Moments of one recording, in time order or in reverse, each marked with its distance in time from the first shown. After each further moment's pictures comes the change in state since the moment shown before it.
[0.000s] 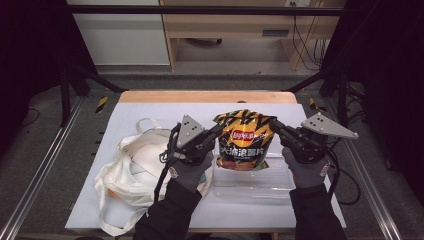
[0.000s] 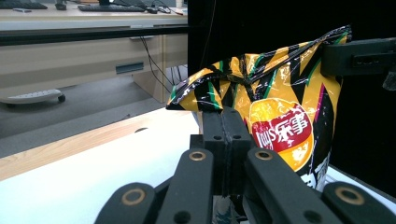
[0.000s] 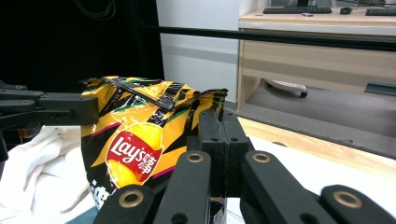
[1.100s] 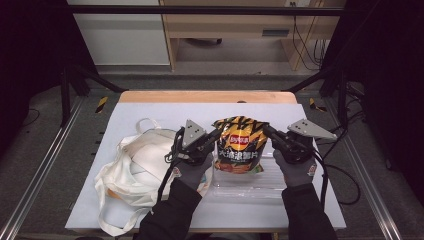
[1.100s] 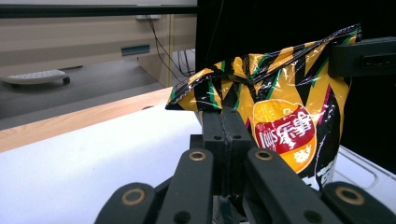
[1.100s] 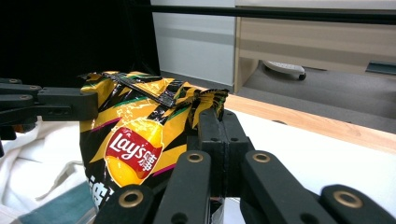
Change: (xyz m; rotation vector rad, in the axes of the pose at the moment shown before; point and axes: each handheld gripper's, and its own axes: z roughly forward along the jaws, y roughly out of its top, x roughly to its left) left arm 0.016 -0.036 0.026 0.054 0.031 -0.025; right arm -0.008 -0.034 0.031 0.067 -0.021 0.011
